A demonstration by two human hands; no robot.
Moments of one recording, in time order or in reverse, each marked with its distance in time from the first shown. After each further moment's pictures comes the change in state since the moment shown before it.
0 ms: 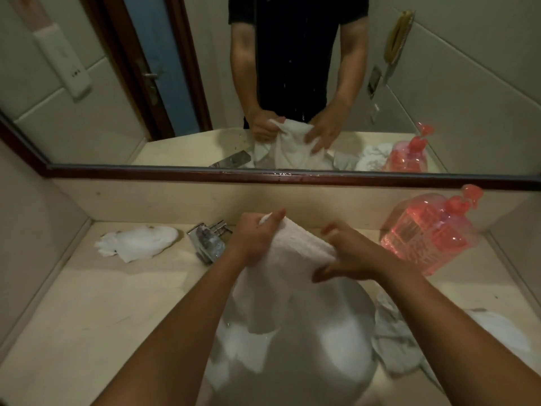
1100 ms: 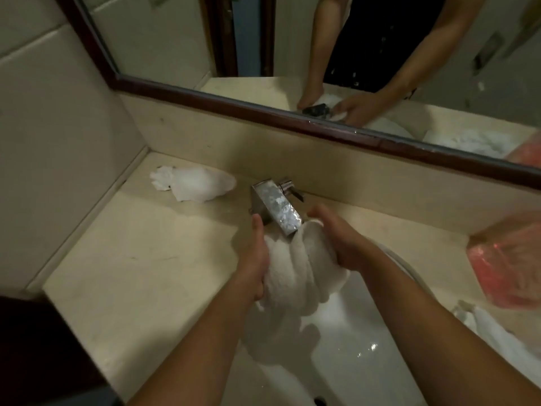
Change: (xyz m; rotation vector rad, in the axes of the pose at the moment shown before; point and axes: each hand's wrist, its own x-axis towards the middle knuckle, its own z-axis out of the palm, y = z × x) left_hand -0.059 -0.142 -0.022 -0.865 0.137 -0.904; right_hand 0.123 -0.086 0.123 0.959 -0.203 0.395
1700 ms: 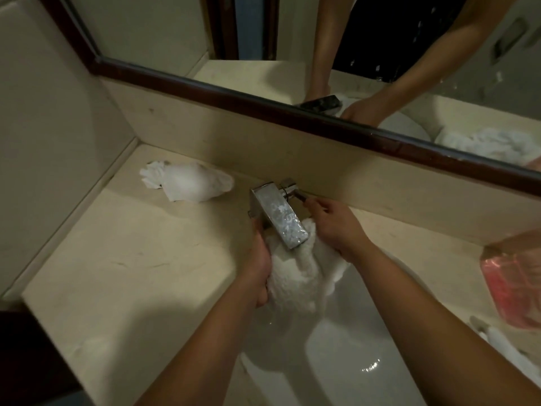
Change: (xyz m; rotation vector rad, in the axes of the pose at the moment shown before) left_hand 0.039 0.009 0.007 -0.128 -0.091 -0.057; right_hand 0.048 -0.021 0.003 -0.464 0.327 -0.431
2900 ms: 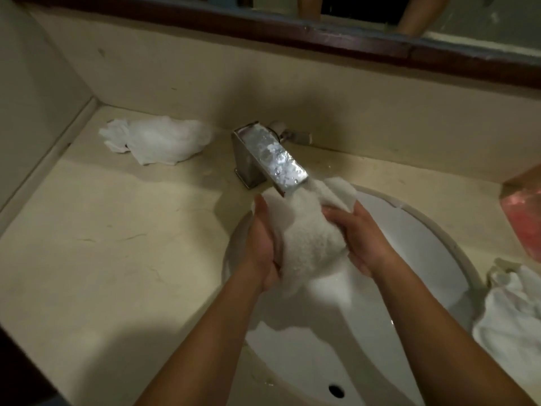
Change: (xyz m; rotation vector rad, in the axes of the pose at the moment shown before) left_hand 0.017 -0.061 -0.018 -0.090 -0.191 0.218; right_hand -0.064 0.112 0.027 0.903 -0.115 0.176
